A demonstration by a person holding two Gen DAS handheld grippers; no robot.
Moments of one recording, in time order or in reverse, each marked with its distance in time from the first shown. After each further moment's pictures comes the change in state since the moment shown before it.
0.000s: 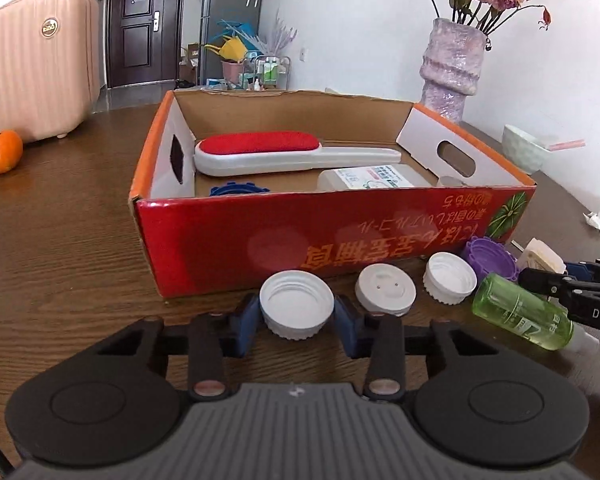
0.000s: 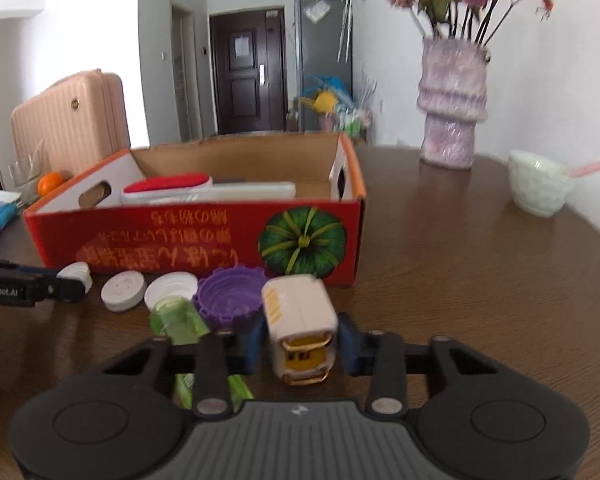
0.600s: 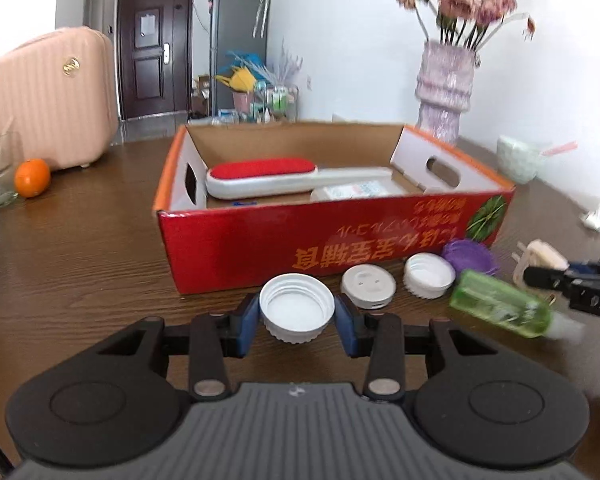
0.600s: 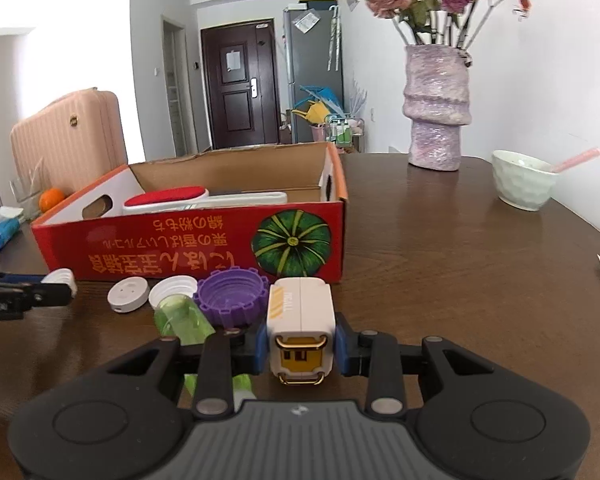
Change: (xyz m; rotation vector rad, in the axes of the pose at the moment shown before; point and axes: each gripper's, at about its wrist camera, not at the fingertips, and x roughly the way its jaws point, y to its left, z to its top) left arm -0.048 -0.021 -0.019 0.020 -0.106 0.054; right arm -0.031 -0.009 -0.015 0.045 -0.052 -0.013
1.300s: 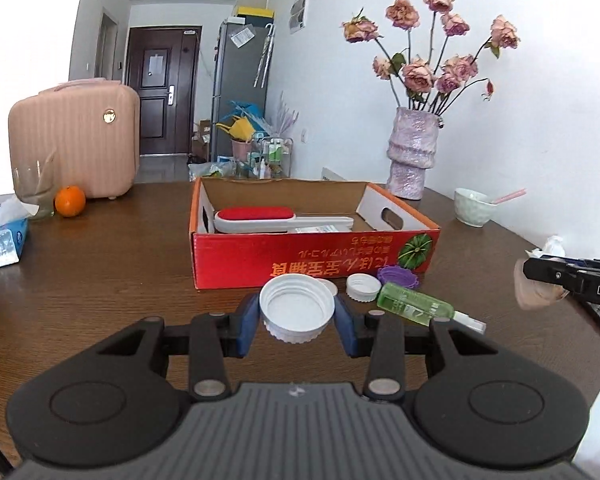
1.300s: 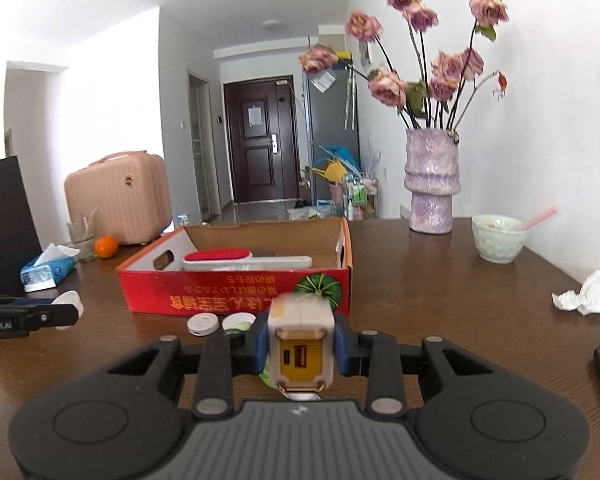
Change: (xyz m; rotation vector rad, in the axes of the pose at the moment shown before) left arm -0.123 -0.019 -0.026 -0.028 -0.149 -0.024; right arm -0.132 0.013 -0.002 -0.044 -0.178 0.061
